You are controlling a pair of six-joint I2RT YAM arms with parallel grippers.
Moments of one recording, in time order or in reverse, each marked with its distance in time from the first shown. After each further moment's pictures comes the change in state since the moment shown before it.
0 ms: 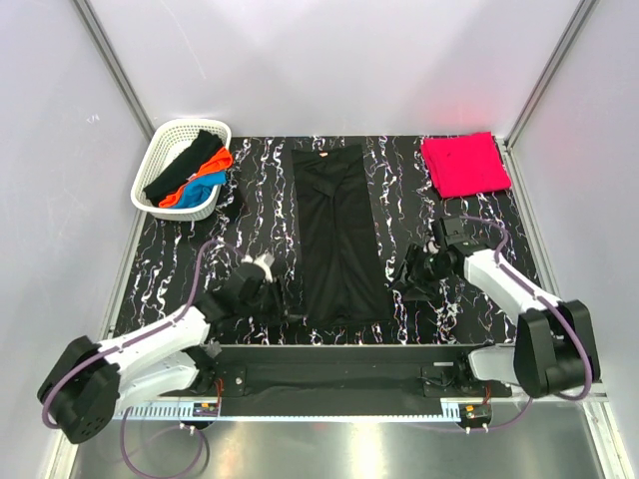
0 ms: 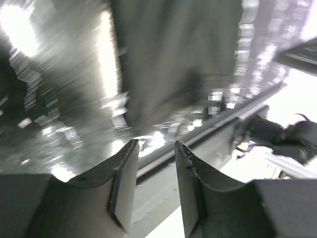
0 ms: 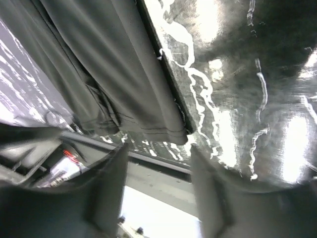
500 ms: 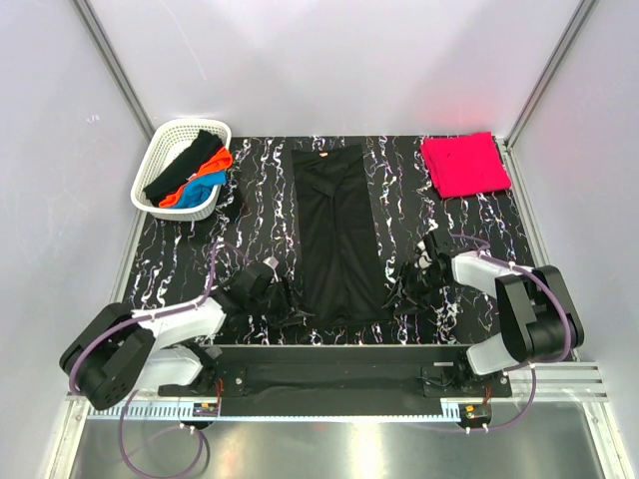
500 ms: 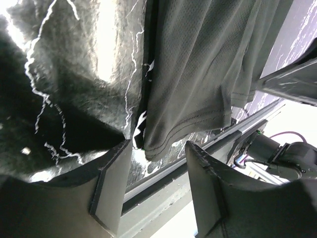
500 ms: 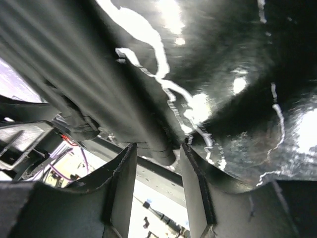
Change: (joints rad) left arm 0.011 0.236 -0.048 0.200 0.029 -0.119; right arm 0.000 0.196 -0.110 0.169 -0.148 -0.007
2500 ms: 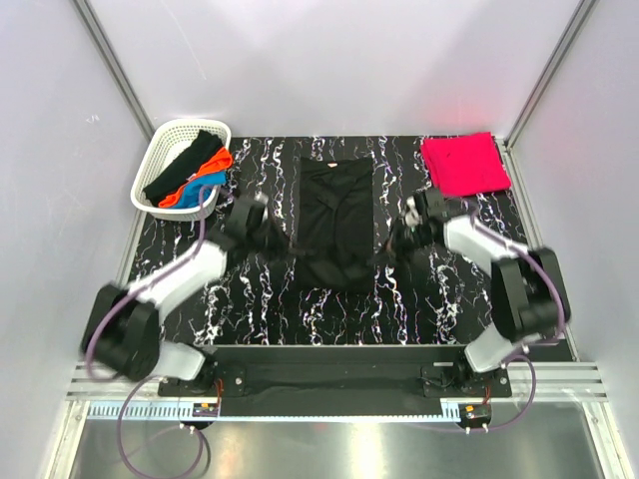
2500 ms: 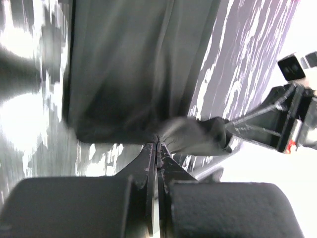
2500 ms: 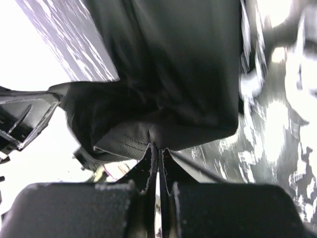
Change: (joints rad) left arm 0.203 0.094 0.443 -0.288 -0.011 0.117; right arm 0.046 0.072 0.279 0.005 -0.106 0.157
